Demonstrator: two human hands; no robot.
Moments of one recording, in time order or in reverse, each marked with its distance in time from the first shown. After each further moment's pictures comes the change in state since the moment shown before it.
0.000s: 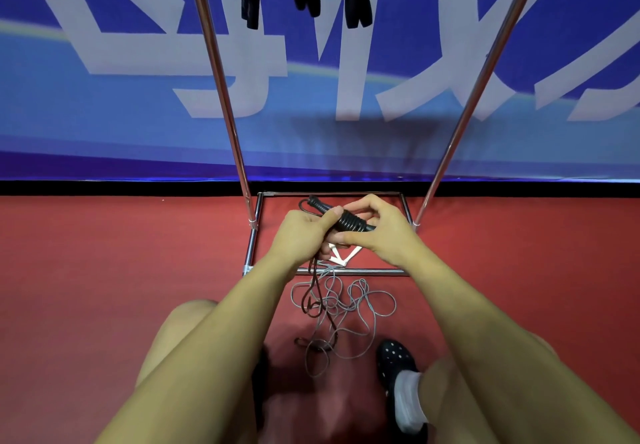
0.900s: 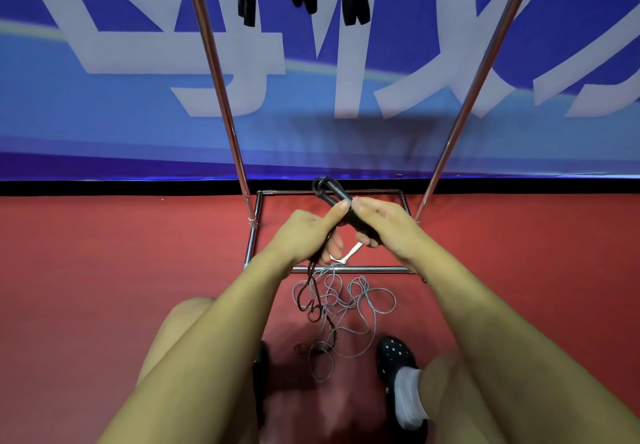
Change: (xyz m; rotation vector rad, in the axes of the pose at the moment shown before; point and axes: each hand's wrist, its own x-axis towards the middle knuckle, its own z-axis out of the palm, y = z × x) left_hand -0.009 0.010 -0.002 0.148 -0.168 -0.030; right_hand -0.006 -0.010 -0.005 0.203 -0.156 -0.037
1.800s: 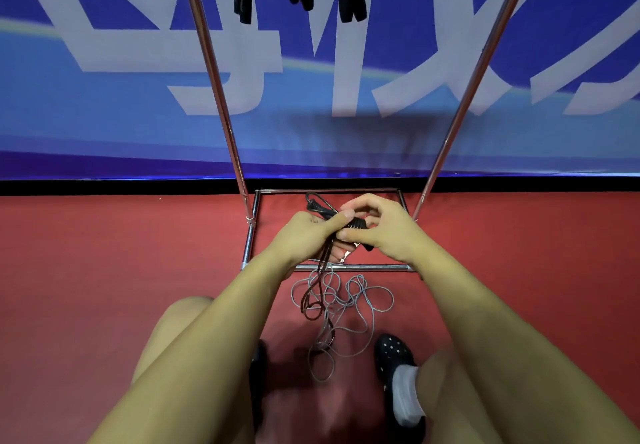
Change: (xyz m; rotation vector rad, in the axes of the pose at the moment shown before) left_hand 0.002 -0.004 0.007 -0.142 -0.102 0.042; right_hand 0.001 0.011 -0.008 -0.175 0.044 -0.050
